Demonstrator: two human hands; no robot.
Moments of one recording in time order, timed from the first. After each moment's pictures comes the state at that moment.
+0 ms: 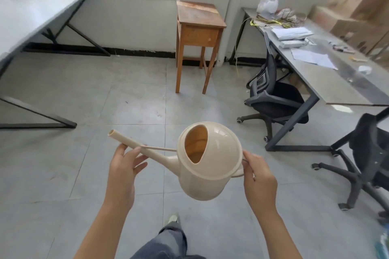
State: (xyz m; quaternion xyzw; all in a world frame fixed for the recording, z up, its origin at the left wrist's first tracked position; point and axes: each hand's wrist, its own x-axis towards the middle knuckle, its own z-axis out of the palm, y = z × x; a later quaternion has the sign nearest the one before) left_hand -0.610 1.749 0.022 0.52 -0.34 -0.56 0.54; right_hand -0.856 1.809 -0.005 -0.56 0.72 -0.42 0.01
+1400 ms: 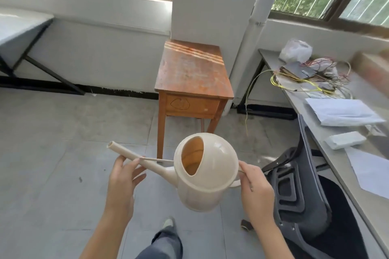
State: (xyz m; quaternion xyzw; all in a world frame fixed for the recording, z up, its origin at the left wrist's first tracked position) left_hand -0.883 1.021 0.017 0.53 -0.30 -0.55 0.57; right_hand -1.132 1.057 -0.005 -0.59 0.68 -0.43 0.05
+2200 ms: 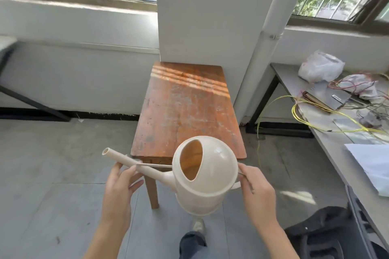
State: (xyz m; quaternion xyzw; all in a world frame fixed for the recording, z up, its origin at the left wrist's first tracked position) left_hand -0.950 0.696 0.025 0.56 -0.29 -0.54 0.56; right_hand -1.203 0.726 0.001 -0.60 0.66 -0.44 0.11
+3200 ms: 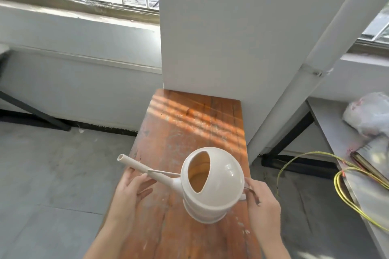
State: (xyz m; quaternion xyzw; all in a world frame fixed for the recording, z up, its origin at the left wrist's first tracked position) left_hand -1.006 0.431 0.004 0.57 -0.27 -0.57 0.53; right_hand -1.264 0.448 -0.009 -0.57 0.68 -0.43 0.17
